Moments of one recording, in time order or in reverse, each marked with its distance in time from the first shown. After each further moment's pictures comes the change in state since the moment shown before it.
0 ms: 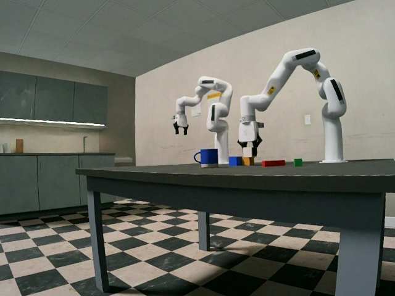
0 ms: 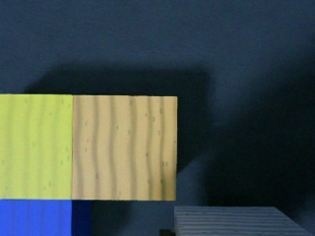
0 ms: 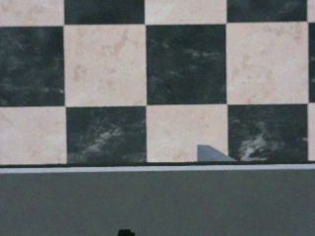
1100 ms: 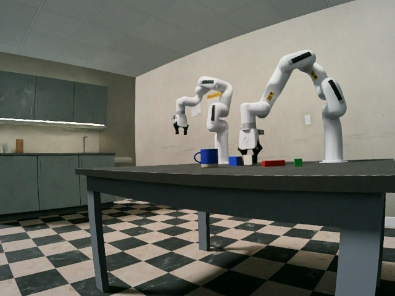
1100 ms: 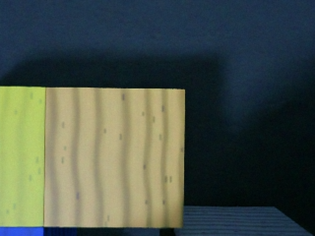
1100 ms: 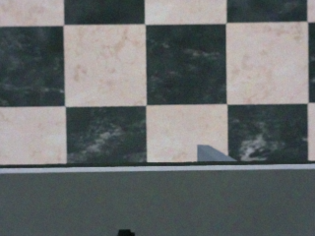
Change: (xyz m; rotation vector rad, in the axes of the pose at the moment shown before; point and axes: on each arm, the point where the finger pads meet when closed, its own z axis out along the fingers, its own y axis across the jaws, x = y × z) left arm 0.000 0.000 0.037 0.000 0.000 0.000; right arm 0.000 0.000 0.000 0.000 0.000 0.000
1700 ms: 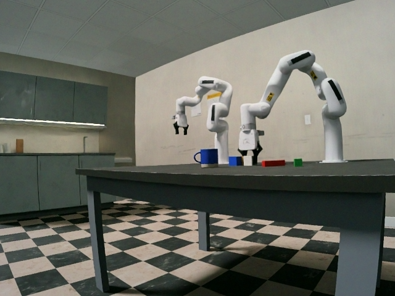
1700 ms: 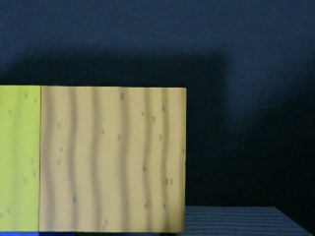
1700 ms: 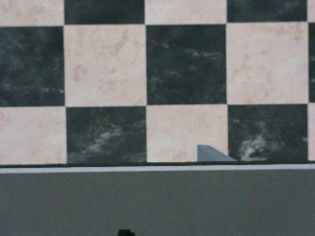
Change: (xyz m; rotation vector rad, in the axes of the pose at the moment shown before) left arm 0.000 0.000 0.004 0.000 0.000 0.000; right arm 0.000 0.000 0.000 0.000 0.000 0.000
